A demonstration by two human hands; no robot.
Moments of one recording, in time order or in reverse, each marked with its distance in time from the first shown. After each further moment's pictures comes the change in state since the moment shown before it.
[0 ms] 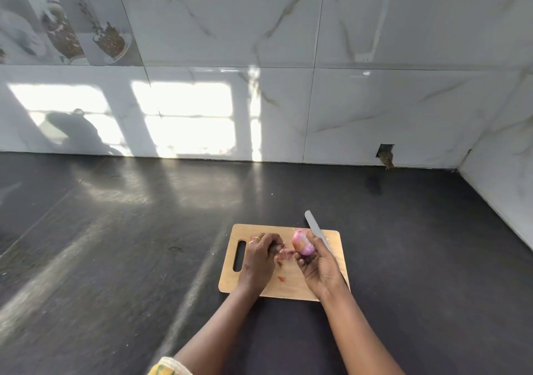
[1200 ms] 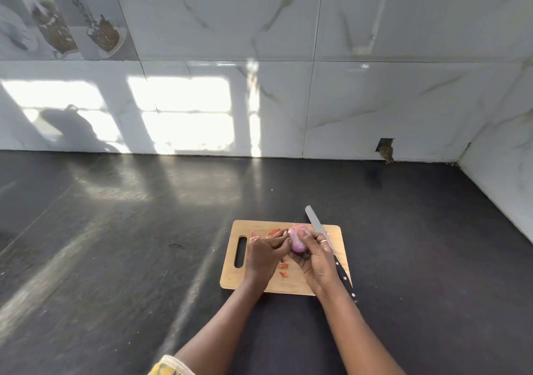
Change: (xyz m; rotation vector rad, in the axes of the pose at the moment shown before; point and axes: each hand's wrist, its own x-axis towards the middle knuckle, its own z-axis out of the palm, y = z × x) left_hand -0.001 0.019 -0.001 -0.195 0.022 -0.090; right_hand -0.002 0.009 0.007 -0.030 -0.081 -0.126
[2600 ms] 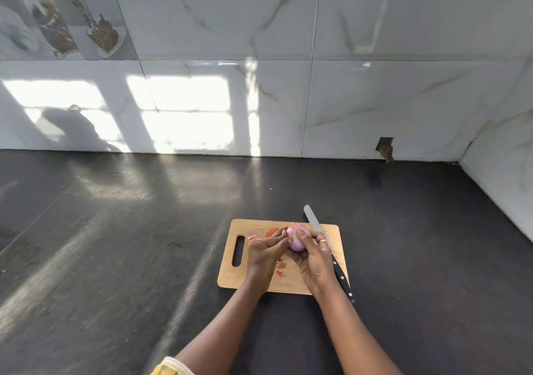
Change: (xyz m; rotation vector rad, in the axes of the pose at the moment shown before) left_hand -0.002 -0.004 0.010 -0.520 -0.068 -0.266; right_hand 0.006 0.004 -0.005 0.038 -0.002 -0.024
